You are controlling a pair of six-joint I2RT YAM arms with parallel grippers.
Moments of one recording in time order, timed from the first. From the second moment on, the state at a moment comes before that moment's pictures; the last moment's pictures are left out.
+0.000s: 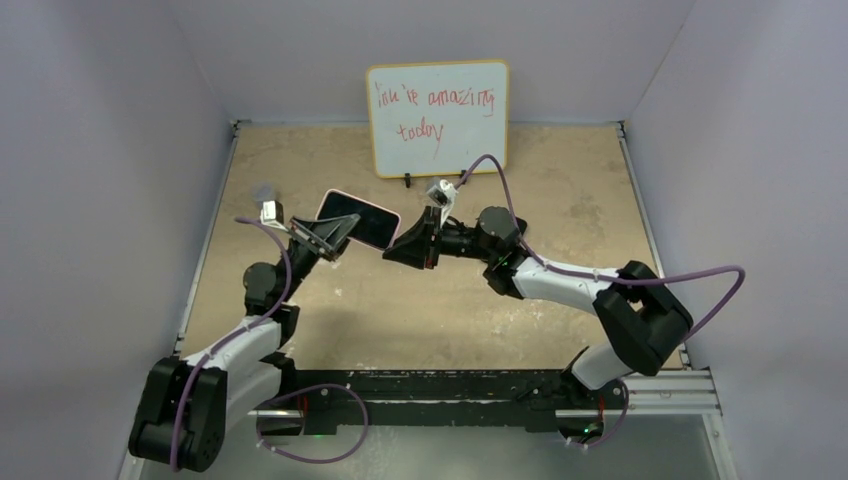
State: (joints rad) left arm -0.21 1.00 0.18 1.18 0.43 -1.60; right arm 0.76 1.52 0.76 0.88 -0.70 0.51
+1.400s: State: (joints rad) left arm -0.25 1.03 0.20 1.22 0.53 -1.48; right arm 0.68 1.44 0.58 0.92 -0.43 0.63
